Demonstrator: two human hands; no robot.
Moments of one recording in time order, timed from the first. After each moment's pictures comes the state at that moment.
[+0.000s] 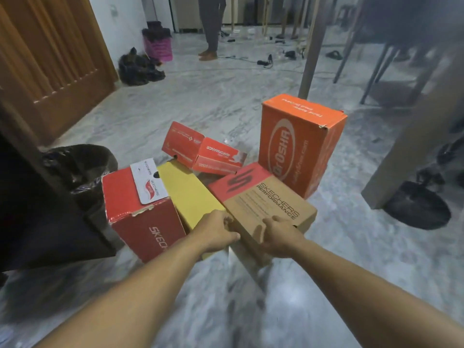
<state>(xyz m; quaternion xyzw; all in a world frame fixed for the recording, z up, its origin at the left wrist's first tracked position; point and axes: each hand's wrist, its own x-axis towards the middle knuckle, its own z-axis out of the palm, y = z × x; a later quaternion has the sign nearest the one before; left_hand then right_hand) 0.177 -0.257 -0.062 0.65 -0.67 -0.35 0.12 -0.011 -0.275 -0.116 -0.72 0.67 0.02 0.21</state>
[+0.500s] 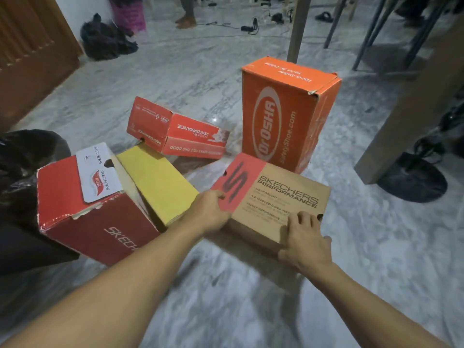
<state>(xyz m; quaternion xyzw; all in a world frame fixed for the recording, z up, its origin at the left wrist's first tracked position) 0.137 -0.306 -0.103 0.66 -0.67 -0.30 0.14 -0.071 -0.243 -0.163 -0.63 0.77 0.00 0.13</state>
